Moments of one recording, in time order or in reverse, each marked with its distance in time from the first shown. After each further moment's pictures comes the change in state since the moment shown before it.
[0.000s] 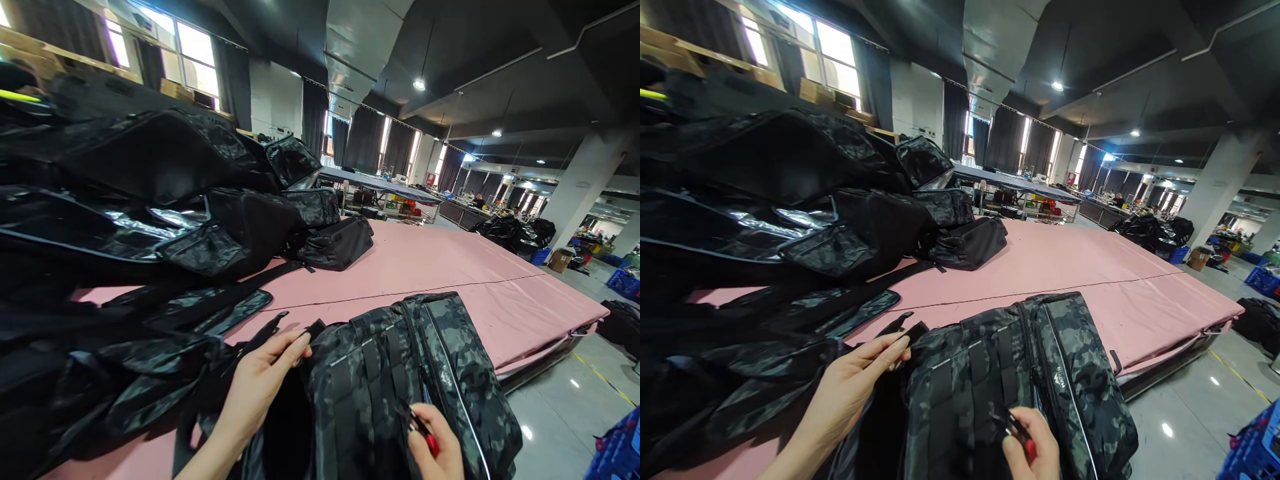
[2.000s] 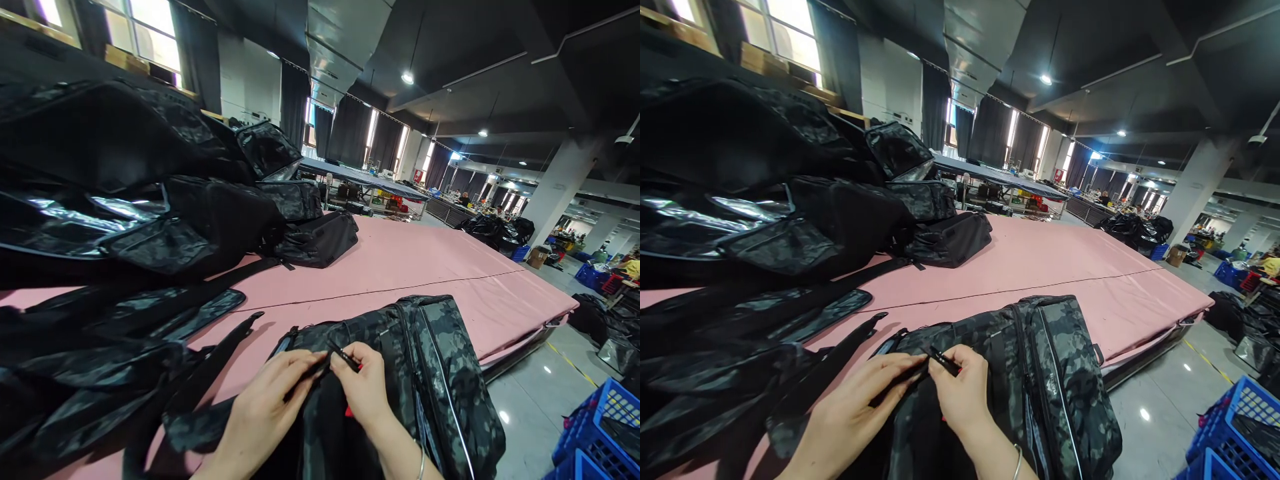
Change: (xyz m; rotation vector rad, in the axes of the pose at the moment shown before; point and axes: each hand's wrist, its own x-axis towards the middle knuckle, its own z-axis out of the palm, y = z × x) left_hand -0.026 -0.005 0.019 0.499 -0.097 0.853; right_hand 0.077 -0.056 0.100 0.025 -0.256 0.063
